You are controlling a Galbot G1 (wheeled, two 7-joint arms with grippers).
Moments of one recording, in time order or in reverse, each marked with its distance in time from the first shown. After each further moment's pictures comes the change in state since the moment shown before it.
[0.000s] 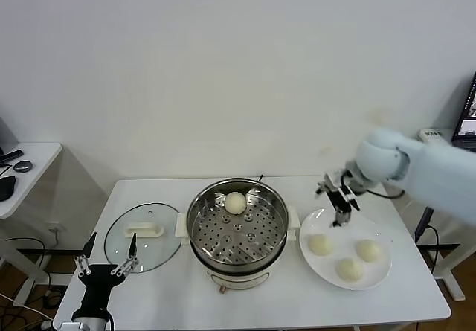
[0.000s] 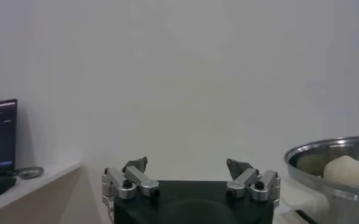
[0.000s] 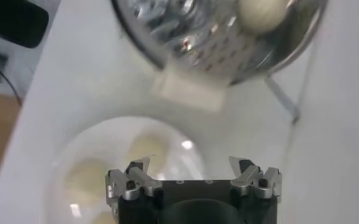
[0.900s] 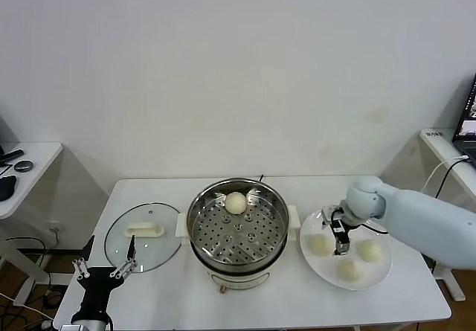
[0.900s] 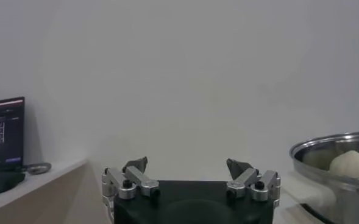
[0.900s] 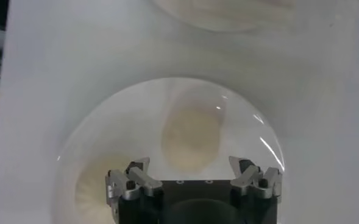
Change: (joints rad) left arm 0.010 -0.020 -0.003 0.003 0.013 -0.007 0.001; right arm -0.384 0.147 0.247 -0.239 -0.200 0.033 0.037
